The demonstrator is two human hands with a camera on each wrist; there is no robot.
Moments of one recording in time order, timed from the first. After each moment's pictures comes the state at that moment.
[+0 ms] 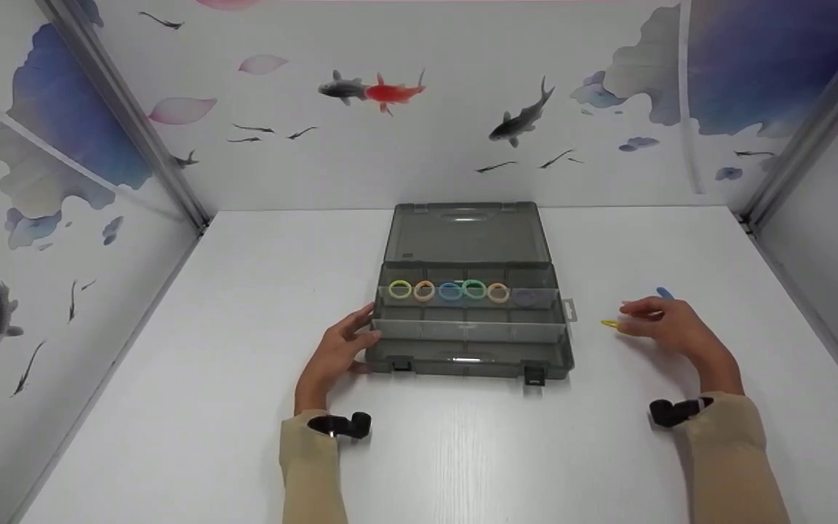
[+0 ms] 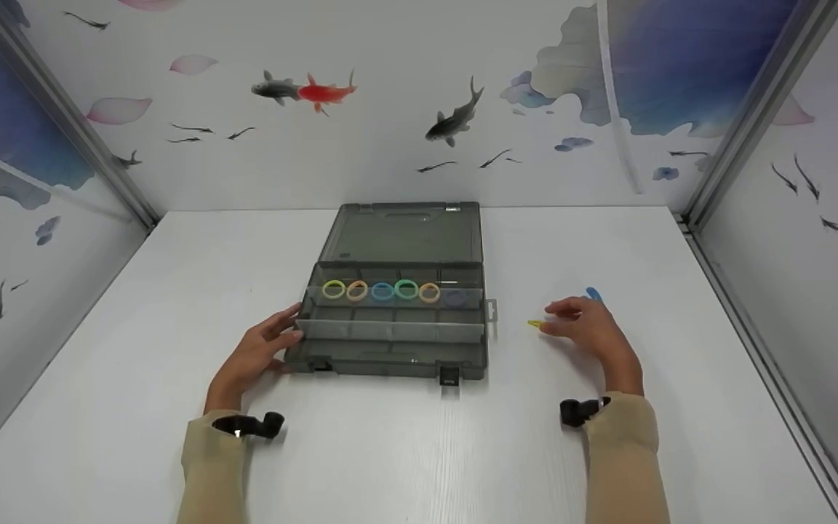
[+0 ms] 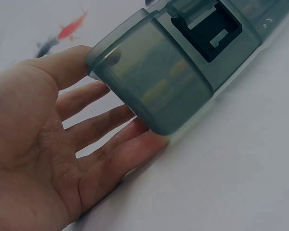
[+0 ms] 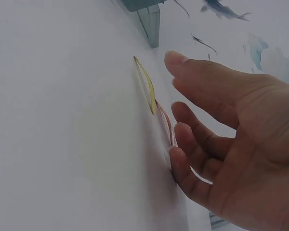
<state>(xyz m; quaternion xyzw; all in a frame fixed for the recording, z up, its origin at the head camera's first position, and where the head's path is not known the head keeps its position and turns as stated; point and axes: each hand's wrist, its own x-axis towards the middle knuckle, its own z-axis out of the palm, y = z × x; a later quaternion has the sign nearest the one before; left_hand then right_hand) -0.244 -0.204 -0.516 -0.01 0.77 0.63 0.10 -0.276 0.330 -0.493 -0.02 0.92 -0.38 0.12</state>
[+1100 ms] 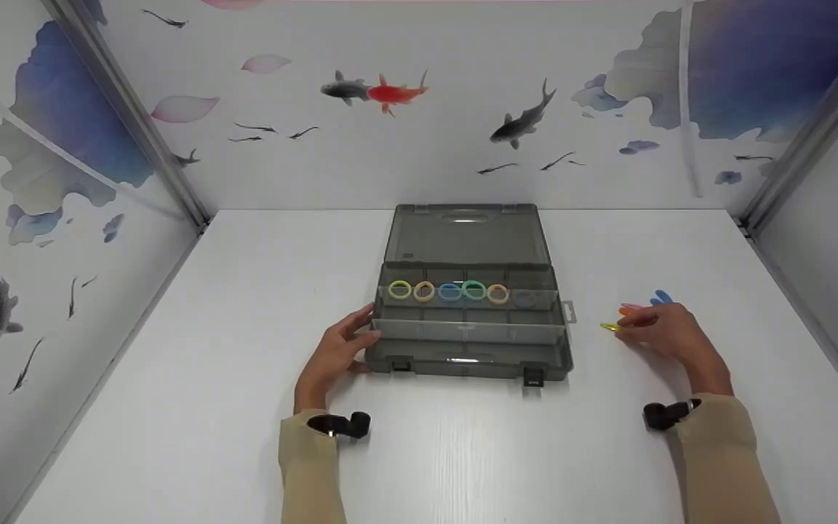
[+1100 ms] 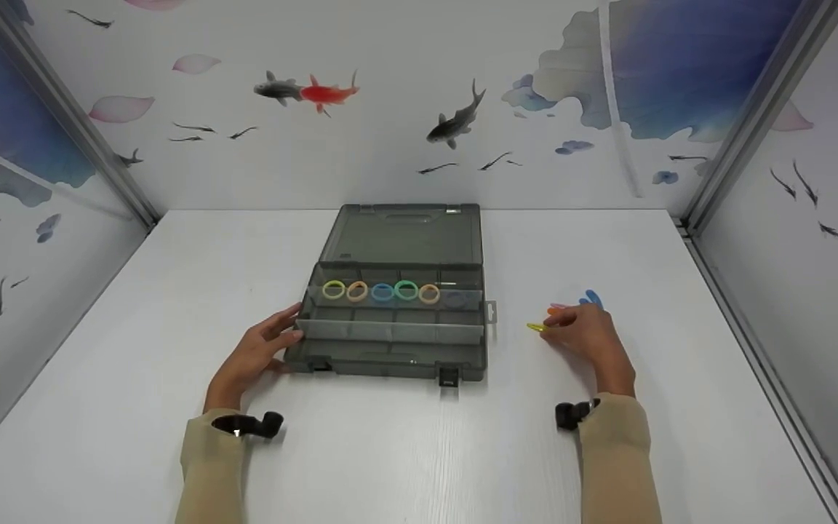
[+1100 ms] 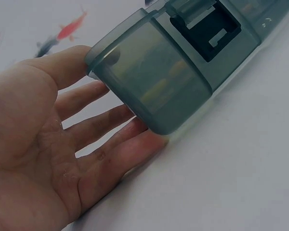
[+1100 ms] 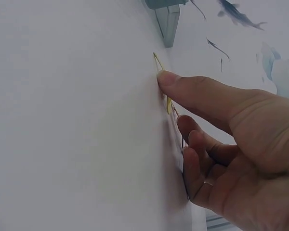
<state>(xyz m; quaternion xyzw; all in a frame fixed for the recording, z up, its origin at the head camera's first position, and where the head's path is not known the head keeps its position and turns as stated) -0.243 -0.203 -0.516 -0.01 0.77 0.63 0.10 -0.277 0.323 -0.495 0.03 0.93 -0.35 0.11</state>
